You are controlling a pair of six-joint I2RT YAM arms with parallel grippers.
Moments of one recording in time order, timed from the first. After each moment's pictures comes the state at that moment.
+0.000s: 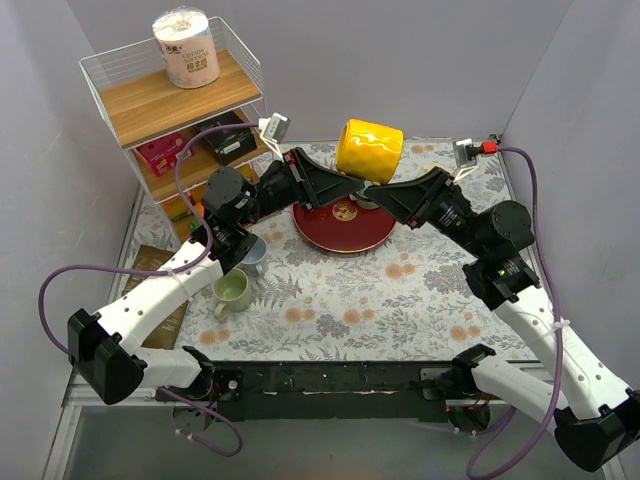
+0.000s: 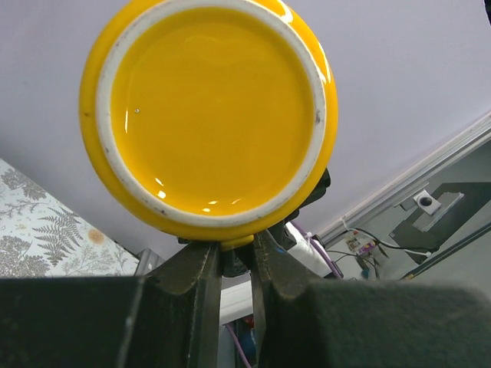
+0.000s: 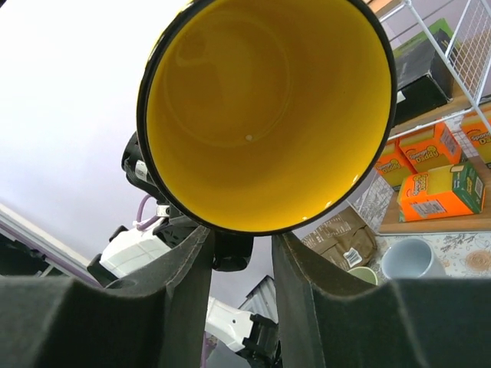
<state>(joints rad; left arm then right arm) -0.71 1.27 1.20 0.49 0.56 -1.13 0.53 0.88 0.94 0.32 -0.46 1.01</state>
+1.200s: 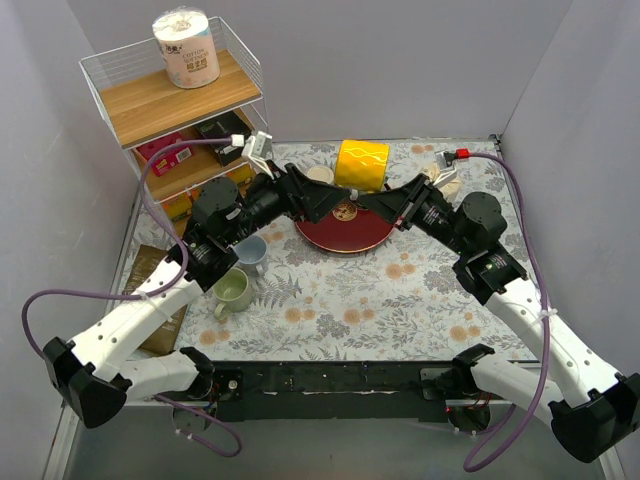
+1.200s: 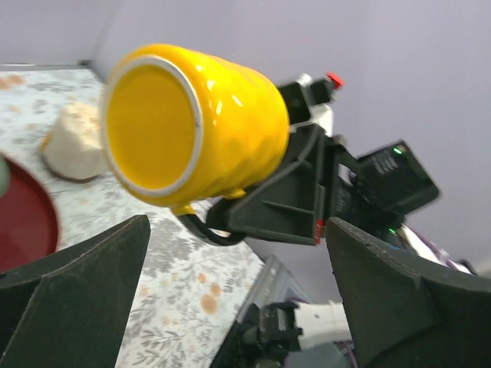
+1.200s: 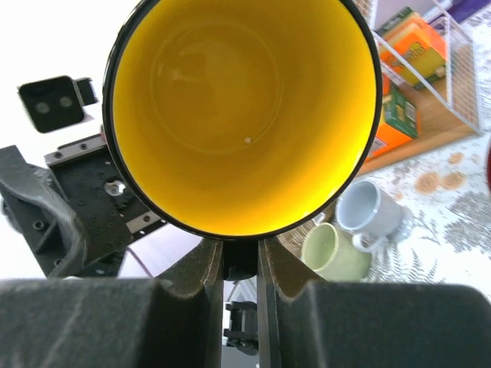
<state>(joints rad) -0.71 1.13 1.14 0.18 0.29 -0.77 0.53 0.94 0.90 0.17 -0.38 1.07</state>
